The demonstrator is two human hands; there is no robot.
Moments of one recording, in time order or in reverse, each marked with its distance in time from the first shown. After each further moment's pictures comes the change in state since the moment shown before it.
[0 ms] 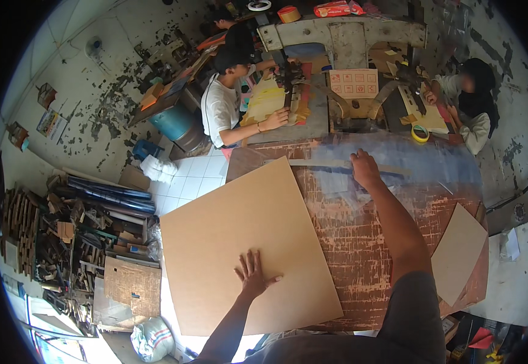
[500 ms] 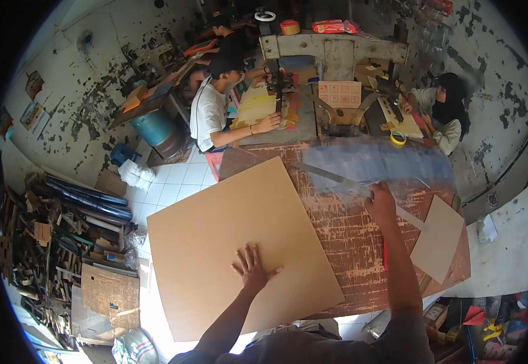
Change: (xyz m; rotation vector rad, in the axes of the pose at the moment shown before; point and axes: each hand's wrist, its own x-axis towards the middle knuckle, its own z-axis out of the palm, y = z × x) left_hand -0.012 -0.007 0.005 -0.003 0.103 0.067; right_hand -0.169 -0.053 -0.109 0.333 0.217 0.271
